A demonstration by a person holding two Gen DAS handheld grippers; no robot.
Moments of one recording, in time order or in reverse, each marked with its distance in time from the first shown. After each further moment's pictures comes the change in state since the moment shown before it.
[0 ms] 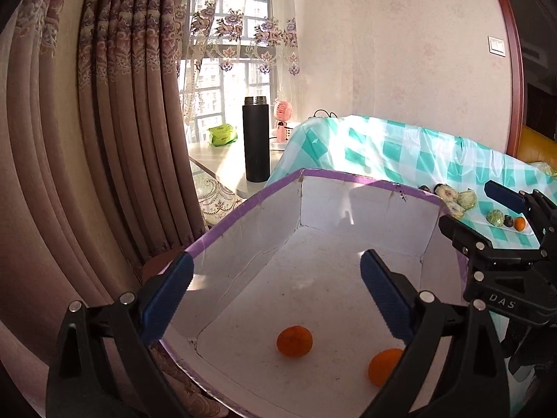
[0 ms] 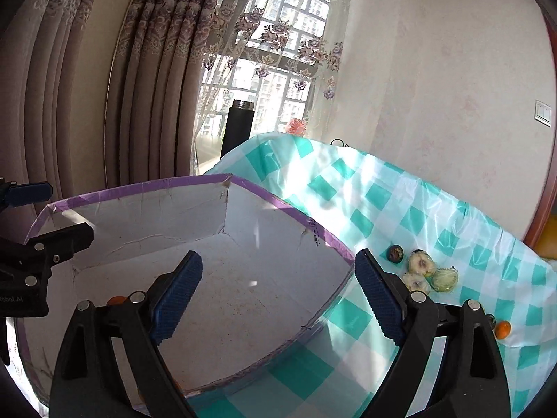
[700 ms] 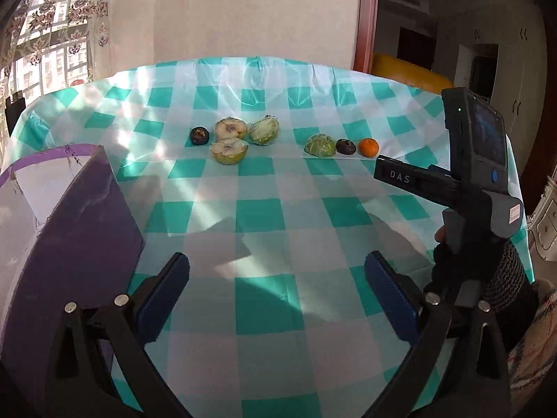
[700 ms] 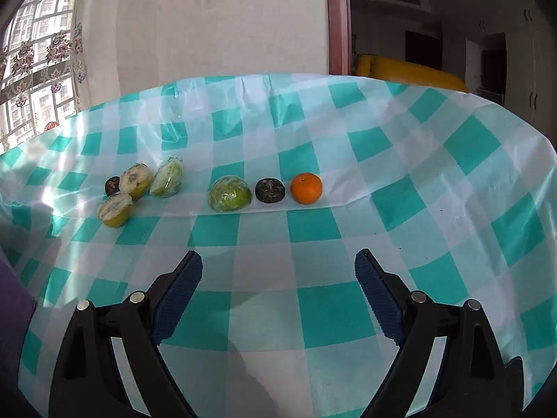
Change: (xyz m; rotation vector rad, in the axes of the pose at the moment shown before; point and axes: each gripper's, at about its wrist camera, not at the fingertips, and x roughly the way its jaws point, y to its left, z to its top) left arm 0.079 -0.300 -0.046 0.235 0.257 -0.570; right arm 0.010 -0.307 -0.148 0.581 0.341 -0.653
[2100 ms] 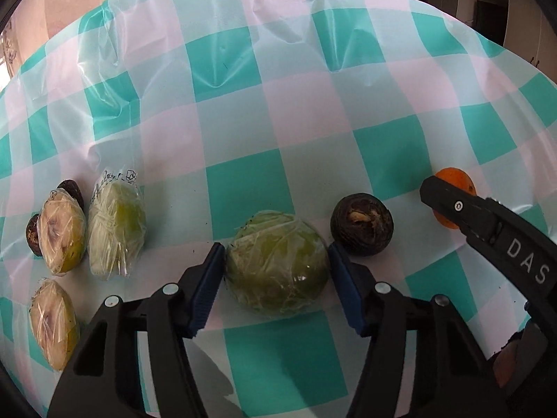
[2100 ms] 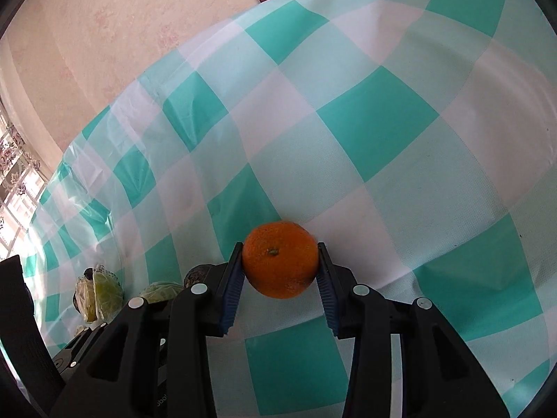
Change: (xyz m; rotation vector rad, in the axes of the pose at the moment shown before) left arm 0.288 -0.084 0.161 0.153 0.220 -0.010; right arm 0.146 -0.055 0.076 0.329 0.134 0.160
